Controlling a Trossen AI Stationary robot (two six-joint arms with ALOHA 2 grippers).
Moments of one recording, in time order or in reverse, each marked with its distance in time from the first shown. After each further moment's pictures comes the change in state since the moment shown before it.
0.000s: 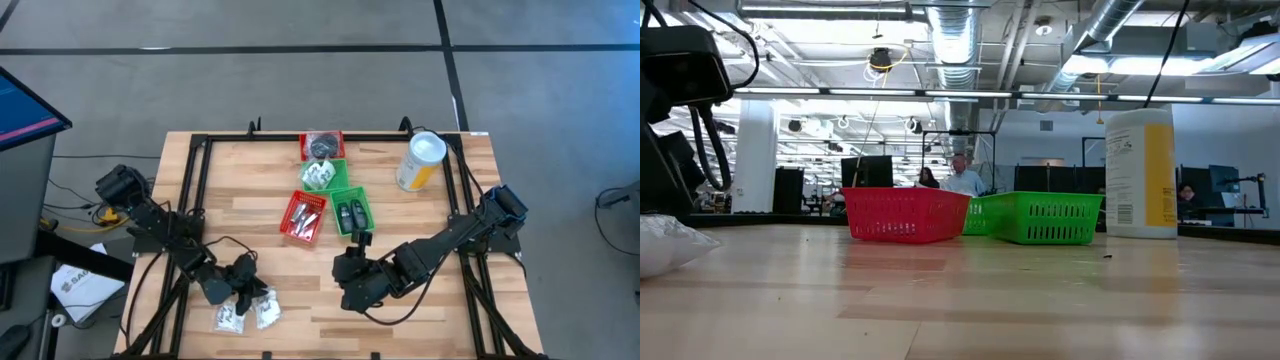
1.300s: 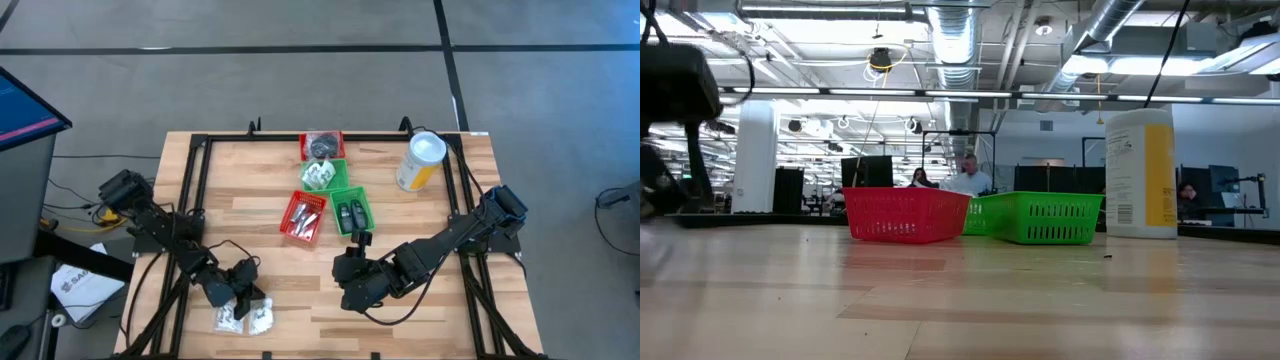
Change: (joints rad) left arm 0.002 0.069 -0.001 0.042 0.099 -0.012; right arm 0.000 0.000 0.000 0.000 0.000 0.000
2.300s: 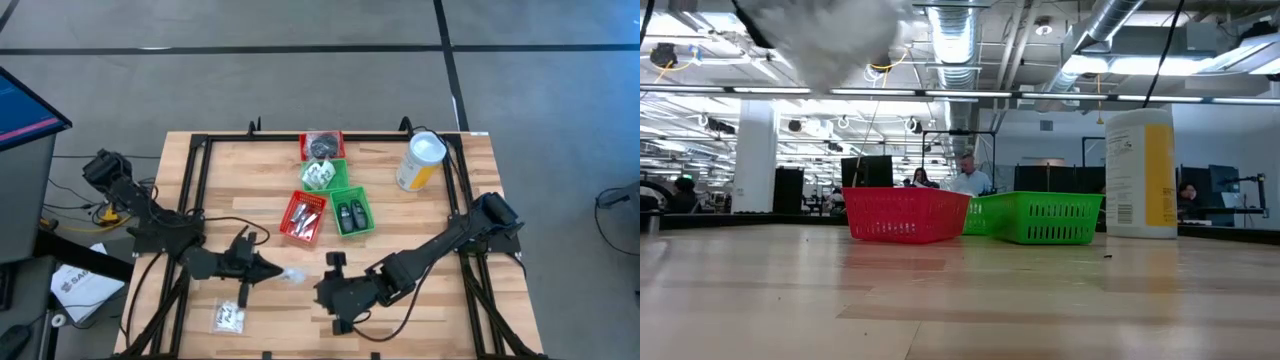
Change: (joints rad) left arm 0.101 -0.345 0.186 0.015 -0.255 0.582; right arm -0.001 0.088 0.001 0.326 -0.207 -0.206
